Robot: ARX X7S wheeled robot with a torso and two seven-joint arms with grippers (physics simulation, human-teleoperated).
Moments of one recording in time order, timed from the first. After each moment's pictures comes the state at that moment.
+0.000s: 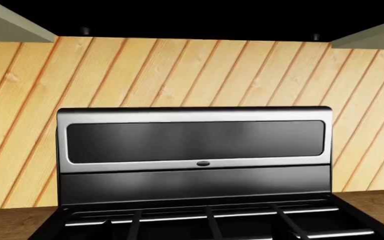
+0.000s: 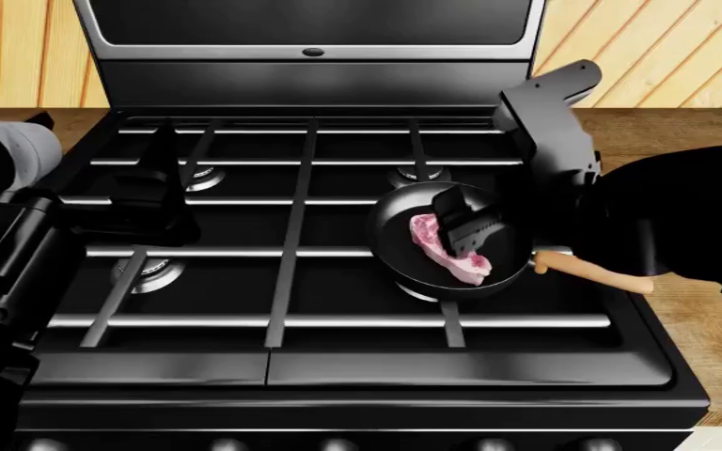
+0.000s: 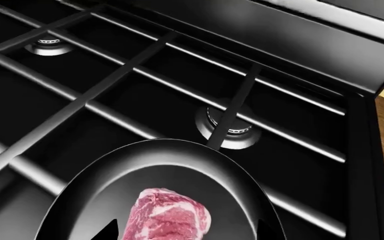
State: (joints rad) left arm -0.68 -0.68 -0.13 0.82 -1.37 -1.01 -0.77; right arm 1.33 0.63 -0.72 0.01 1.32 1.19 0.33
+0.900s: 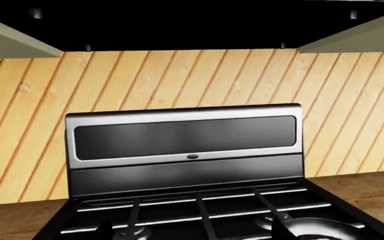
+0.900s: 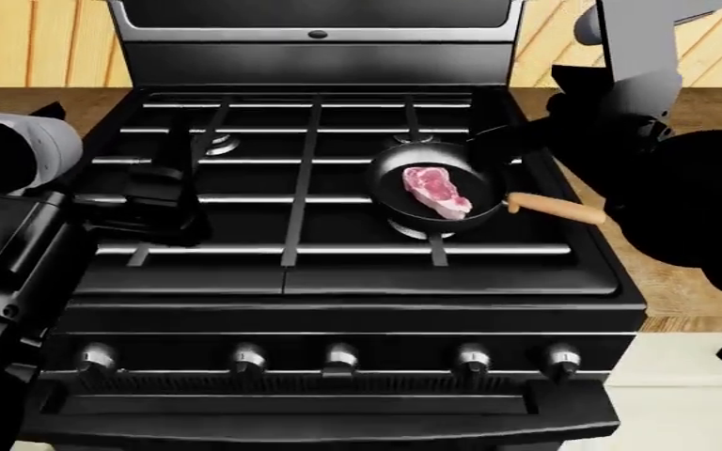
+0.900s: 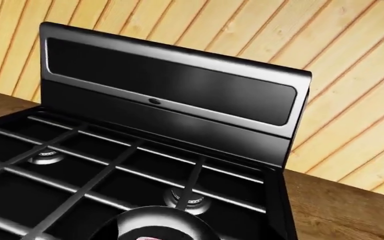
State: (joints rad) left arm -0.75 -0.69 -0.07 0.82 -1.40 -1.02 -0.81; right arm 1.25 0.69 -0.58 -0.15 1.18 0.89 0.43
